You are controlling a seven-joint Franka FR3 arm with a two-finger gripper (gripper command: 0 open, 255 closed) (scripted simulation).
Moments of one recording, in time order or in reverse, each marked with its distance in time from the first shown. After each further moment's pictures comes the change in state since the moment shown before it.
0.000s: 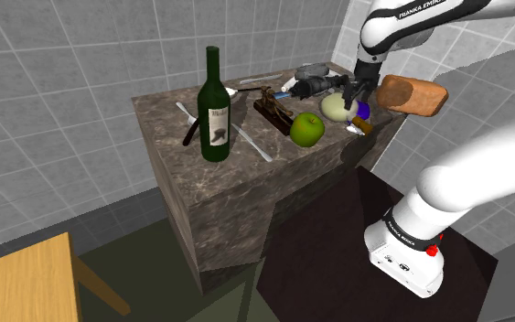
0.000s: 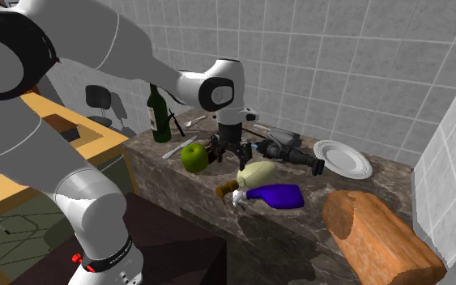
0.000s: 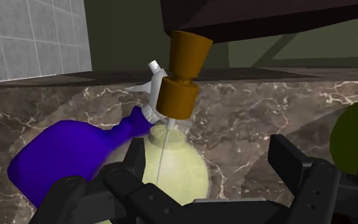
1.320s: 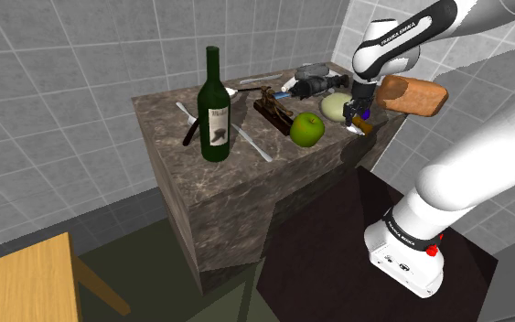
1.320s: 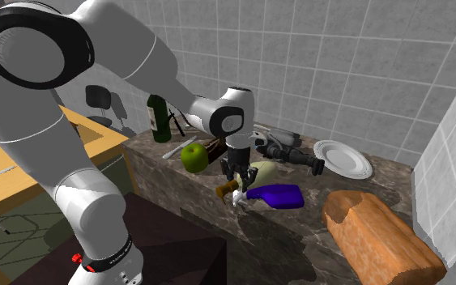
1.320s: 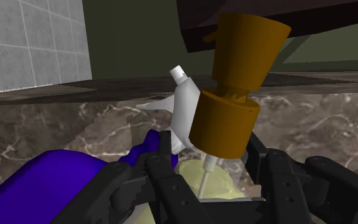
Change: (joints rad) arm -0.026 0.180 -0.064 -0.036 0.001 0.193 -0.046
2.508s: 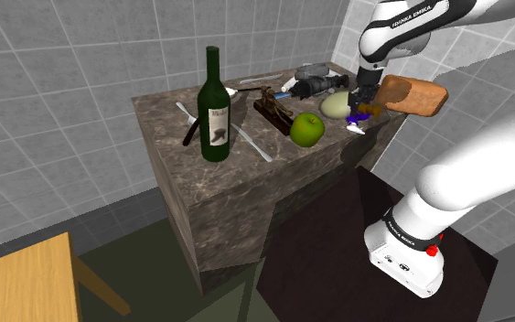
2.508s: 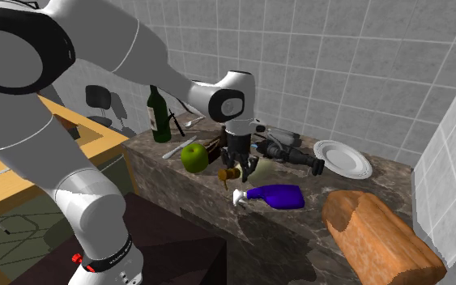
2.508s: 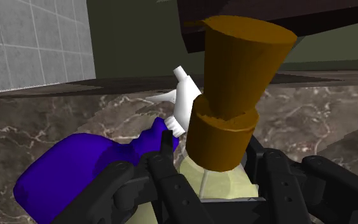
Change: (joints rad) arm 0.000 -0.086 0.014 0.052 -0.006 -0.136 0.001
